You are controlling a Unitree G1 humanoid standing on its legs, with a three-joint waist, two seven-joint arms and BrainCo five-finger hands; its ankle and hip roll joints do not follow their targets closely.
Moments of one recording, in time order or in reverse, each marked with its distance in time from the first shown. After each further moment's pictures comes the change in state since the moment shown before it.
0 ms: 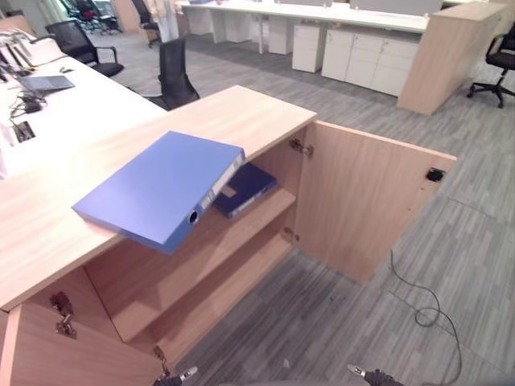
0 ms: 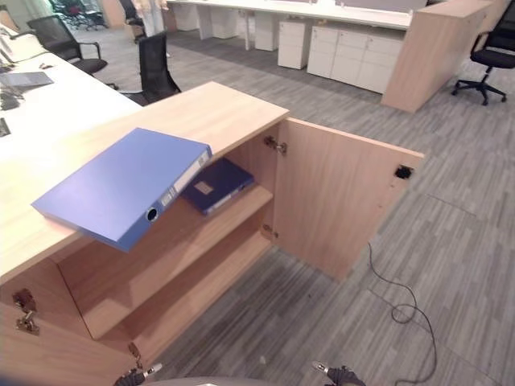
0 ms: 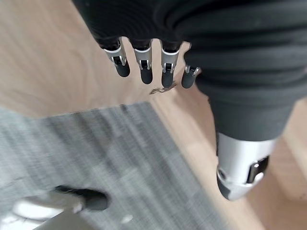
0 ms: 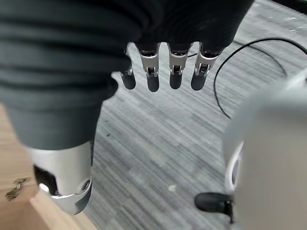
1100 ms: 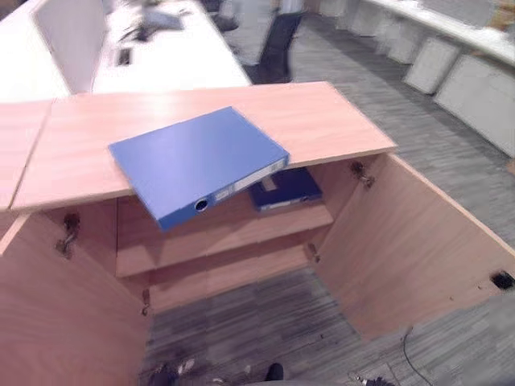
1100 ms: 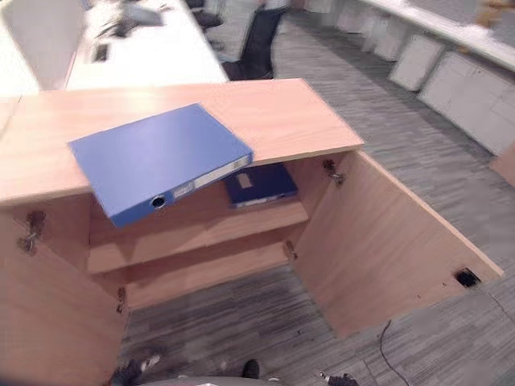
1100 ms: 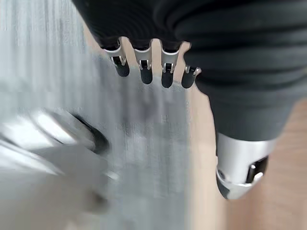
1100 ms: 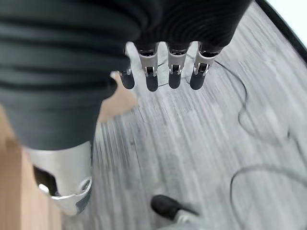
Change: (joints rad) left arm -0.067 0.010 -0.065 -0.190 -0.046 -0.042 -0.002; right arm 0.031 -0.018 0.057 -0.018 0.026 -0.023 -0.015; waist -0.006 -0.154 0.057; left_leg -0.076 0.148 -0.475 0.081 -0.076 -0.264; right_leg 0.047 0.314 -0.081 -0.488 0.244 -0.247
